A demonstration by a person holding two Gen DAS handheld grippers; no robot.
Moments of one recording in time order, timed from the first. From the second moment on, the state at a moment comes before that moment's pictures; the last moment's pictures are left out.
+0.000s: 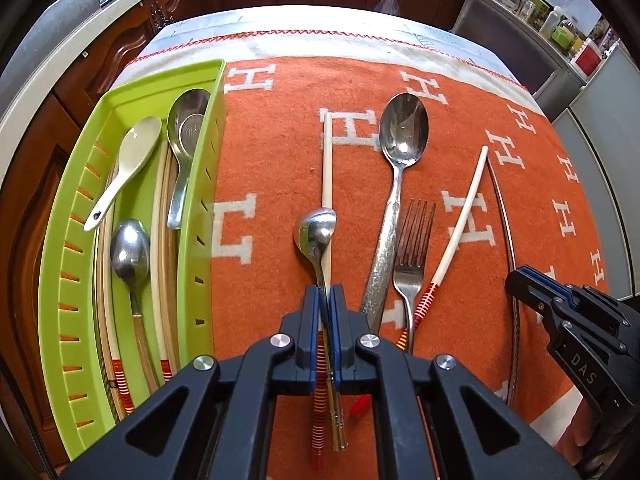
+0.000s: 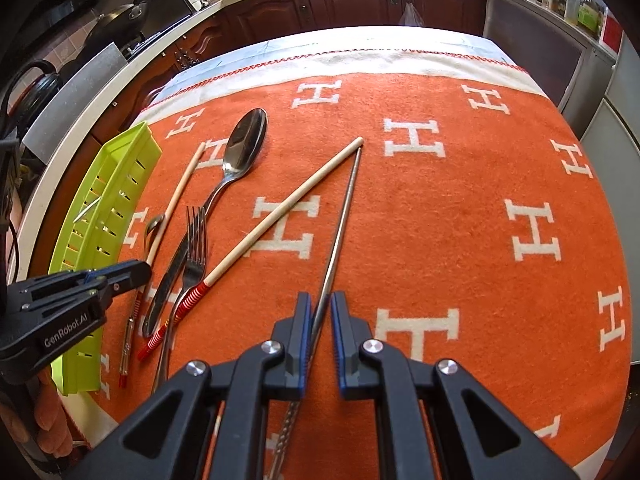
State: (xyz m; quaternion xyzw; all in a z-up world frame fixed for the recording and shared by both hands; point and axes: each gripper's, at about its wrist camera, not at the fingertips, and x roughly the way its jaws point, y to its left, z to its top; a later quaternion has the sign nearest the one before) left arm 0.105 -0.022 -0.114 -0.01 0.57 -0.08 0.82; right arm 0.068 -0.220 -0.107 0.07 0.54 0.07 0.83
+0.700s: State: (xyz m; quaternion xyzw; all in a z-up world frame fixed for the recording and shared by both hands) left arm 0.090 -0.008 -0.098 -0.04 0.56 -0.10 0.82; right arm 0.059 -0.236 -0.108 0.12 0.54 0.10 0.83
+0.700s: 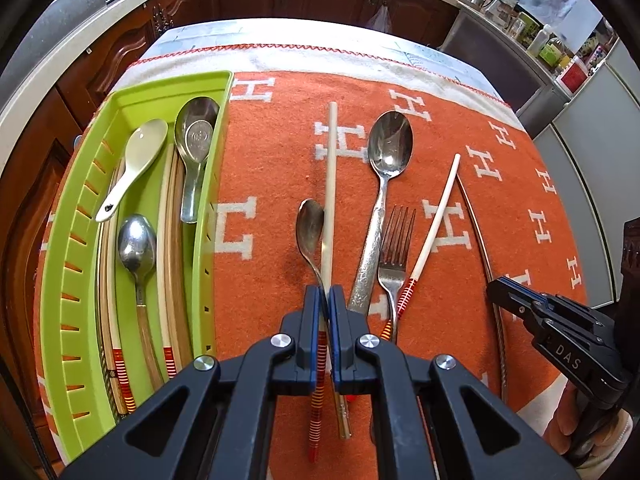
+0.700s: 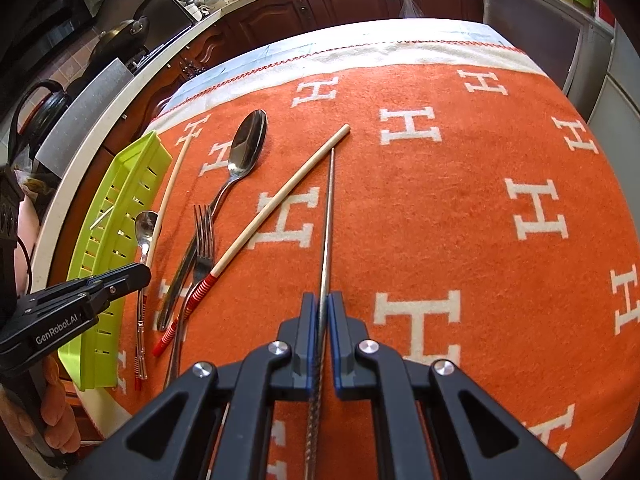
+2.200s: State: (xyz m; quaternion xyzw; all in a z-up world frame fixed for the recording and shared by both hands) left arm 0.131 -0.033 -0.118 0.02 0.64 -0.02 0.77; right arm 0.058 -0.242 -0.109 0.15 0.55 0.10 0.82
